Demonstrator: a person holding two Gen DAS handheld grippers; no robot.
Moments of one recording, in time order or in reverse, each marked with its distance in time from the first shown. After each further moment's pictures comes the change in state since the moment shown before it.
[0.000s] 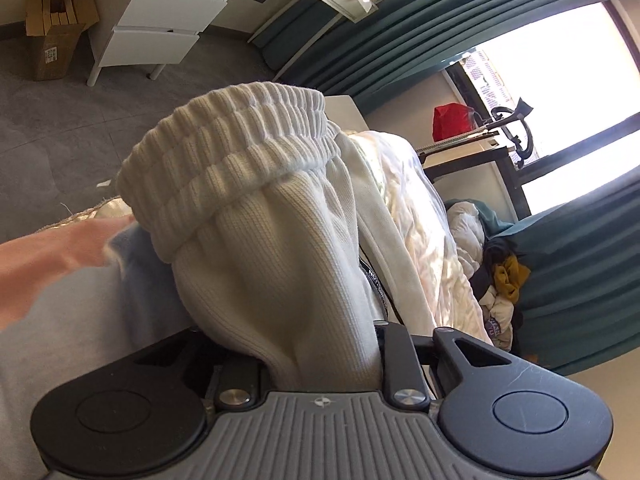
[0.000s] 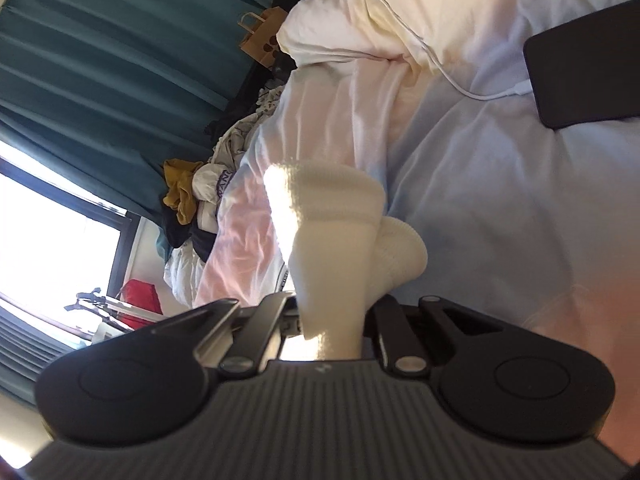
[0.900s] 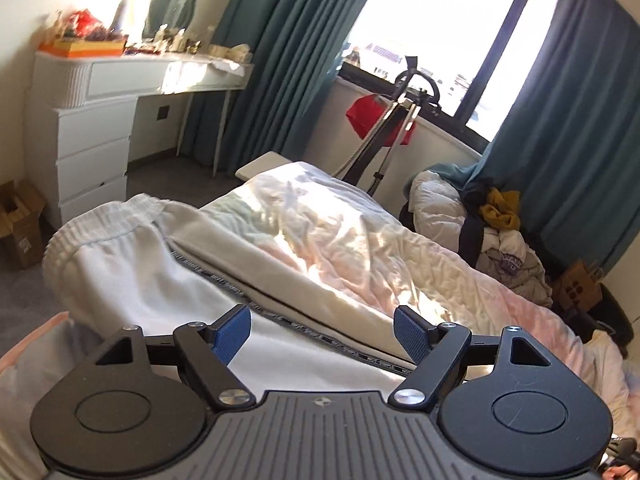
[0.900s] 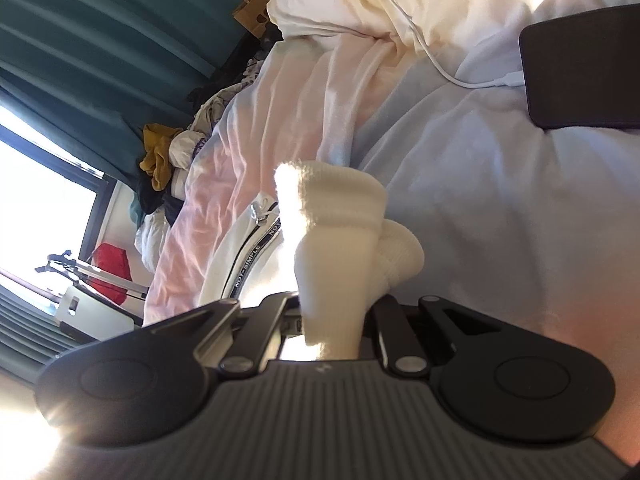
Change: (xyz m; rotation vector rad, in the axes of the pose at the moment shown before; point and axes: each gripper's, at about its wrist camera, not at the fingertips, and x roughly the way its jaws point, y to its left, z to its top) left arm -0.049 -0.230 -0.117 0.561 -0.179 0.087; right arm 0.016 -0.018 0.004 -0.089 0.066 -0.052
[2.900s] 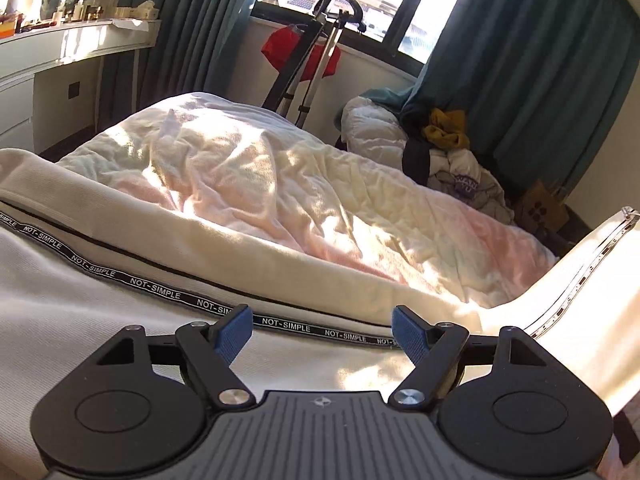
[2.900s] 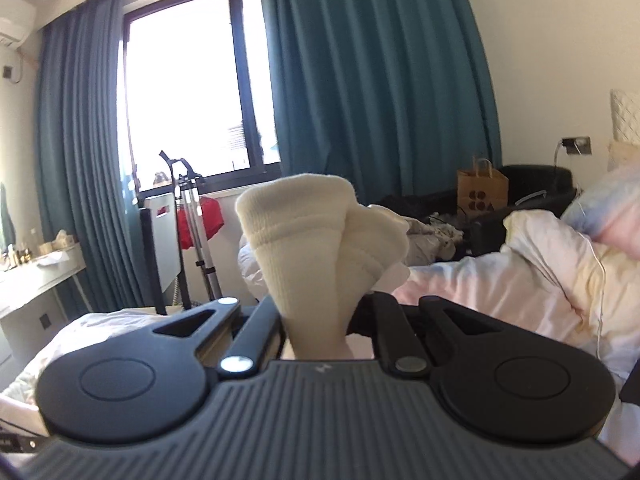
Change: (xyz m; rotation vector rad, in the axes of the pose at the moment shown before) left arm 0.133 -0.059 -0.052 0.101 0.147 -0.171; right arm -0.123 0.233 -0.168 -0.941 -0.405 0.241
